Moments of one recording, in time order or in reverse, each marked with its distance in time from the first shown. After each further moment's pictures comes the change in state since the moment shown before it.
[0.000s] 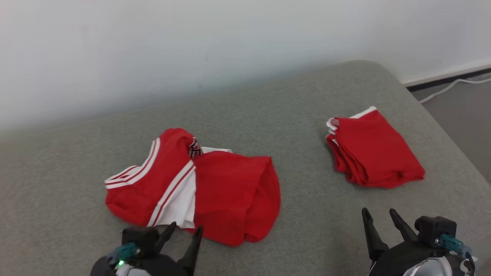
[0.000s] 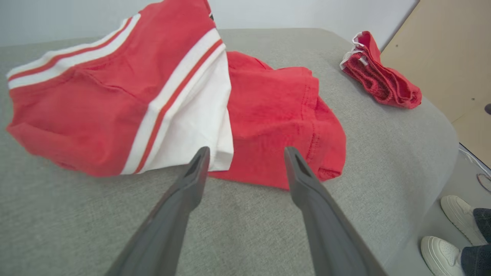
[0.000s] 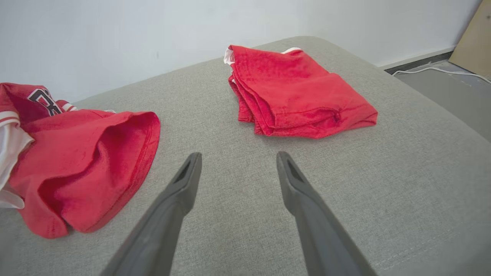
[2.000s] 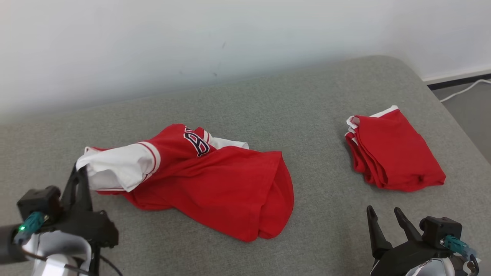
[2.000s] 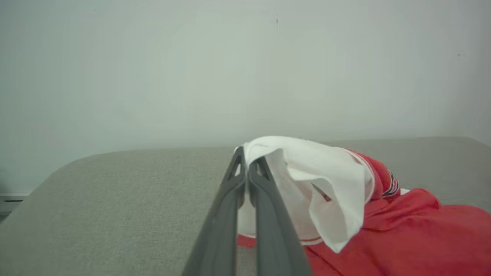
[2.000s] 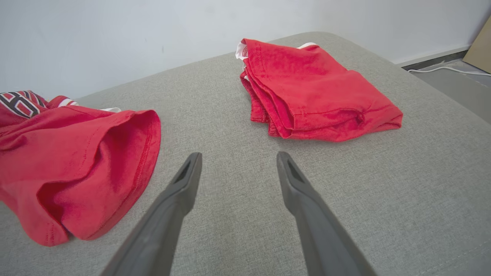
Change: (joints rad) left arm -0.129 -0.050 0.418 0.075 0.269 0.045 -0.150; right arm -0.009 0.016 -0.026 0.022 0.002 0.003 -0.037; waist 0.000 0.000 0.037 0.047
